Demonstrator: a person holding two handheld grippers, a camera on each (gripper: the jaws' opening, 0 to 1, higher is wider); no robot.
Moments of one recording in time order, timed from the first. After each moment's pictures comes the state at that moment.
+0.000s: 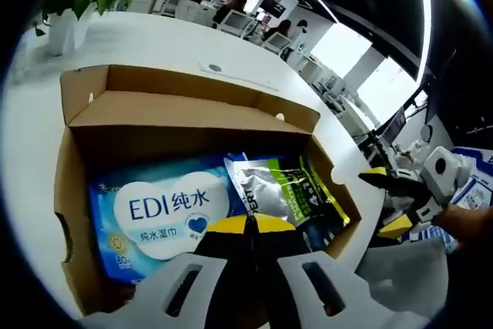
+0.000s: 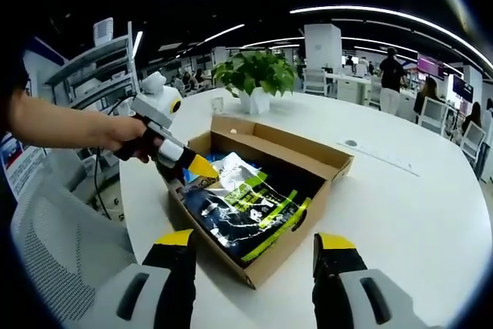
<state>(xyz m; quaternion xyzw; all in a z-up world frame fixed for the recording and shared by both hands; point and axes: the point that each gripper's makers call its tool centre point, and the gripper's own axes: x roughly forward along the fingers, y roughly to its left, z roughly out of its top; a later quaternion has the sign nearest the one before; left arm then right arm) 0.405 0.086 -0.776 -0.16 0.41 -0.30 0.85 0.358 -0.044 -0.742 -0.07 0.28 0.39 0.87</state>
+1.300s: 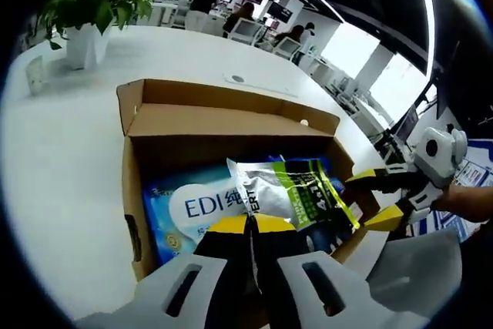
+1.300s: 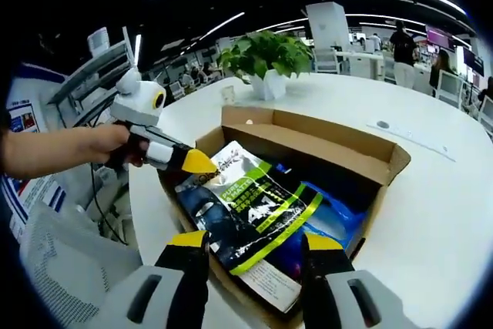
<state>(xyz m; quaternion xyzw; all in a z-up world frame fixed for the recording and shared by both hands) 0.406 0.134 -0.776 -0.13 0.40 -0.26 0.87 0.376 0.020 -0.768 -0.03 0.35 0.42 0.84</state>
